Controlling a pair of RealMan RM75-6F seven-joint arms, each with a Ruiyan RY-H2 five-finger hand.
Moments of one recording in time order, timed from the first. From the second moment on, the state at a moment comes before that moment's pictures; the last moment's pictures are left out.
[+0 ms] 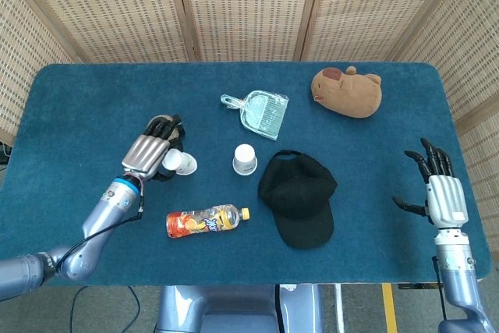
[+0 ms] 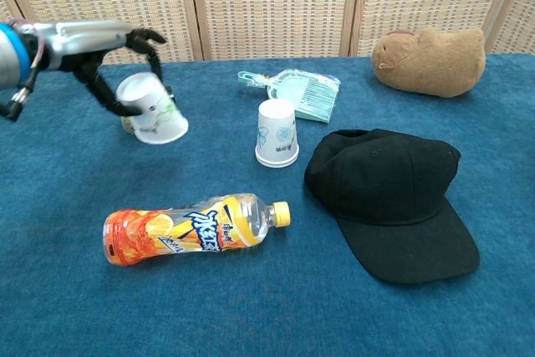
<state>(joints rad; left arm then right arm) -0.82 -1.35 -0.22 -1.64 0.91 0.93 0.45 0.27 -1.32 0.18 -1.39 -1.38 1.41 0.22</state>
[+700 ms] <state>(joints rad) -1.04 -1.58 -0.34 -1.48 0.82 0.90 0.48 0.27 -1.32 0.21 -1.32 -1.33 1.35 0.31</state>
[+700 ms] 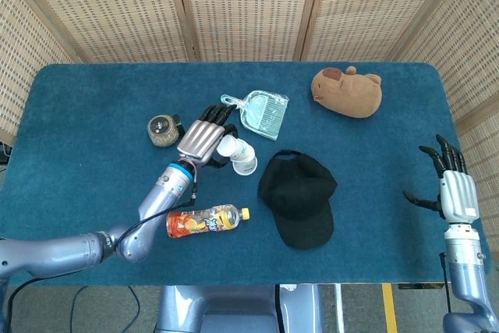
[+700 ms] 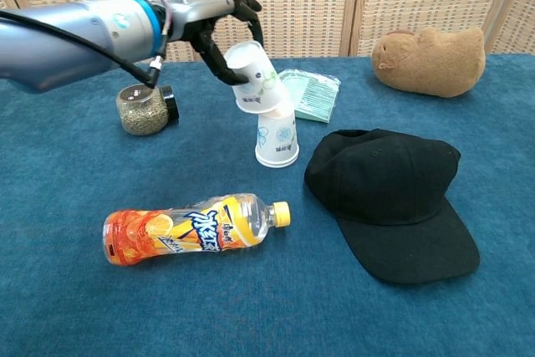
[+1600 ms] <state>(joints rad) -1.11 -1.59 -0.30 -1.48 0.67 0.92 0.54 0.27 -1.31 0.23 -1.31 -1.32 1.33 0.35</state>
